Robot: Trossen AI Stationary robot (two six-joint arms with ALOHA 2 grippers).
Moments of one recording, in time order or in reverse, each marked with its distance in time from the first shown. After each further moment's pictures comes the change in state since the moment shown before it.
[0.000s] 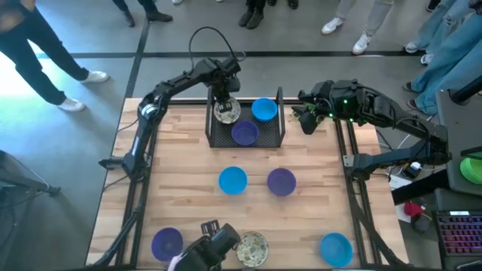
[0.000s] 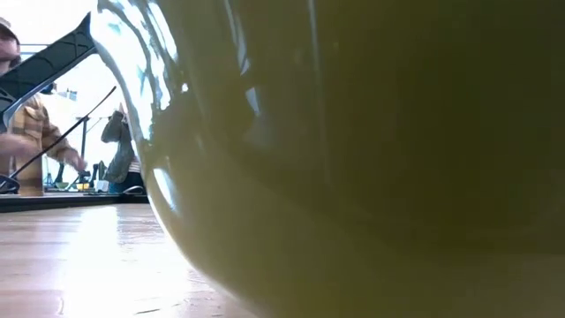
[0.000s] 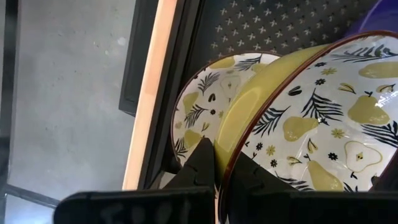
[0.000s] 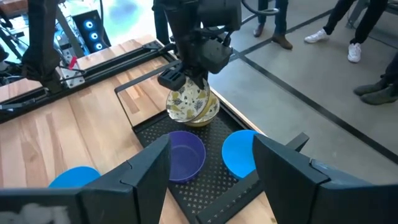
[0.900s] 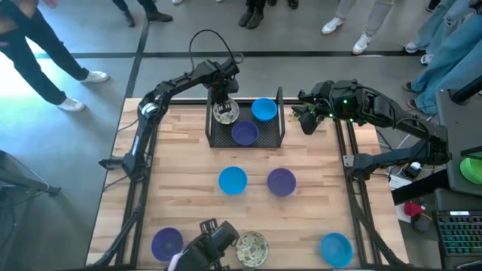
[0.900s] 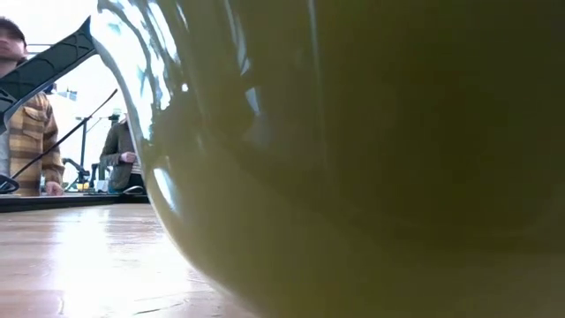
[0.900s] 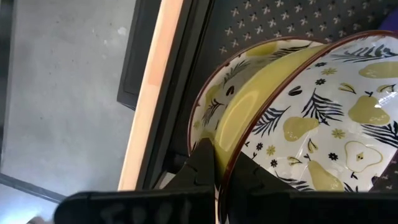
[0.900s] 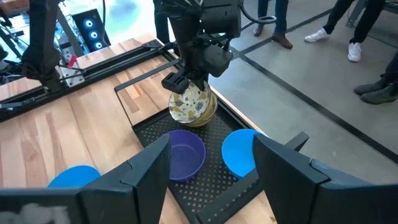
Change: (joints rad) left arm 0.019 0.011 -0.061 0.055 -0.009 -0.020; right arm 0.000 0.000 0.000 -0.004 0.000 0.000
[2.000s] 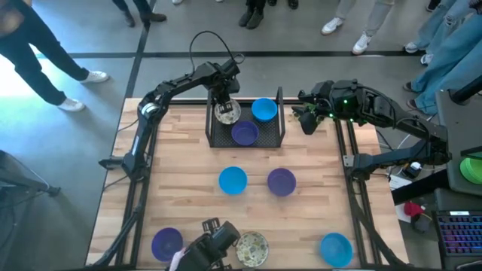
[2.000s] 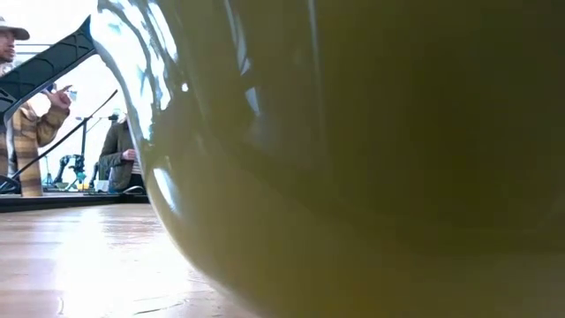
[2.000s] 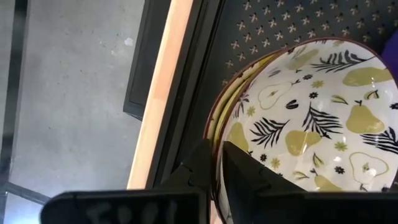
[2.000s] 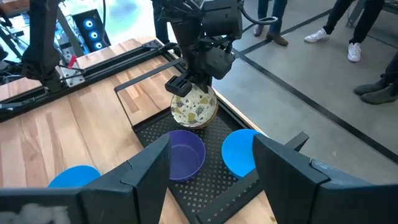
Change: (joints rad) left arm -0.001 0.000 -0.032 0.073 -0.006 0.015; right arm 0.000 -0.001 0.000 0.000 0.000 0.000
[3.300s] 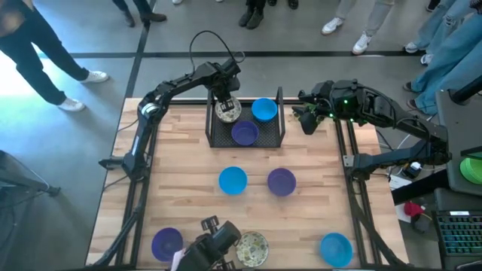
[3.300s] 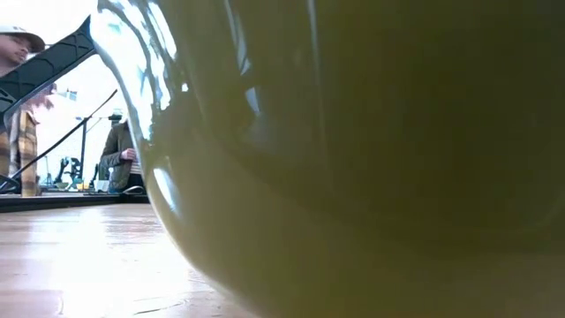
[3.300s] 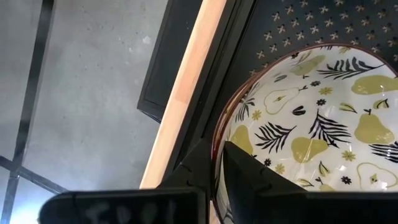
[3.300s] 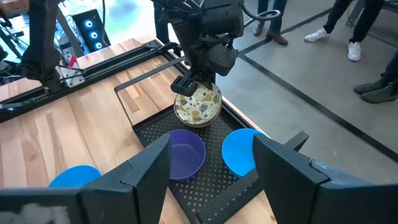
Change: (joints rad) left arm -0.003 0.000 0.000 0.040 -0.059 -0.064; right arm 0.000 -0.001 0.000 -0.003 0.000 0.004
